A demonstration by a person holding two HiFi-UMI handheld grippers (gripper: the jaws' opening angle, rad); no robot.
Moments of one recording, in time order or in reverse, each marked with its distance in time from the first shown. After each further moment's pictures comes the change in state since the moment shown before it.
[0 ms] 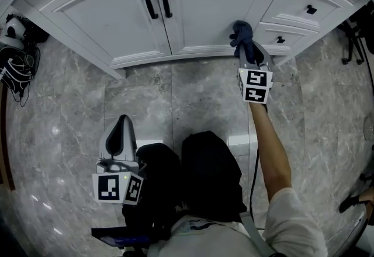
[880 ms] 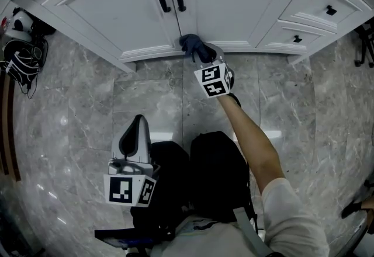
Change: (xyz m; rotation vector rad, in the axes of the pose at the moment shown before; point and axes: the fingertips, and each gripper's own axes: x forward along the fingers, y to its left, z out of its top) left arm 0.006 -0.012 -0.011 0.006 0.032 -0.022; right arm 0.065 0.218 -0.030 -0.017 0.046 0.399
